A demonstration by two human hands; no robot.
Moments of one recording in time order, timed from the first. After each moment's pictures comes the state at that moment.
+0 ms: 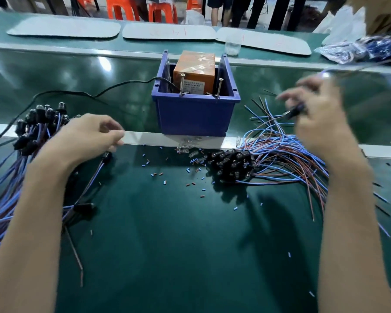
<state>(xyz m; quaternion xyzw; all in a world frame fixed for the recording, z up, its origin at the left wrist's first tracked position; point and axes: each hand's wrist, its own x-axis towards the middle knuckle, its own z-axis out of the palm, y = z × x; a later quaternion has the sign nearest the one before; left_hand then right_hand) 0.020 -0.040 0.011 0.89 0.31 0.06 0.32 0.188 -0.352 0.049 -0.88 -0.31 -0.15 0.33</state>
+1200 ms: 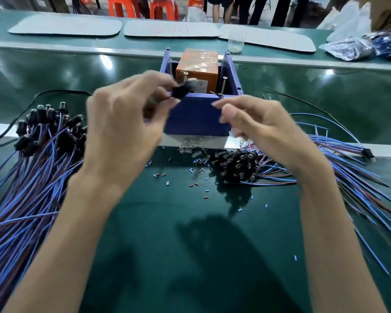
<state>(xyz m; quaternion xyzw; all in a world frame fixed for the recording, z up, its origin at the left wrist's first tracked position) 0.023 -0.133 0.049 0.88 0.06 0.42 0.22 0.145 -0.306 0.045 -0.75 -0.40 0.12 0.51</state>
